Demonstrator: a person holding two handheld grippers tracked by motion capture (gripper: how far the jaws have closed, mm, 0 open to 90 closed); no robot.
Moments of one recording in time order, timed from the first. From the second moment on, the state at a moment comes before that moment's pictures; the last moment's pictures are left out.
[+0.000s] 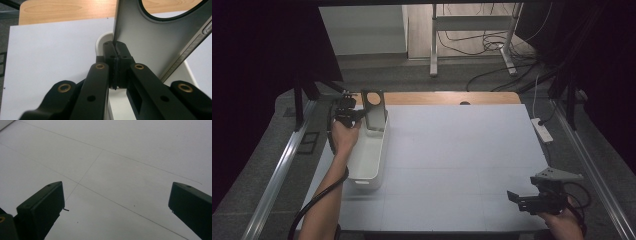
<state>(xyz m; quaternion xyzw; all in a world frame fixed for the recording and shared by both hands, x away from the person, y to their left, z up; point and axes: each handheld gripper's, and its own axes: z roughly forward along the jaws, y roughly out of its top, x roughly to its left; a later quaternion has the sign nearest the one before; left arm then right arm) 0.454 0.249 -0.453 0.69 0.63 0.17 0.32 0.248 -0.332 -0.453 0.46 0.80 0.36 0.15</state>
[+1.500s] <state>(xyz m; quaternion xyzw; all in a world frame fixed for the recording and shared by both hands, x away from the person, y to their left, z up) 0.440 0.267 -0.447 0.69 0.57 0.15 0.41 0.249 -0.330 -0.453 0.45 0.80 0.36 0.15</state>
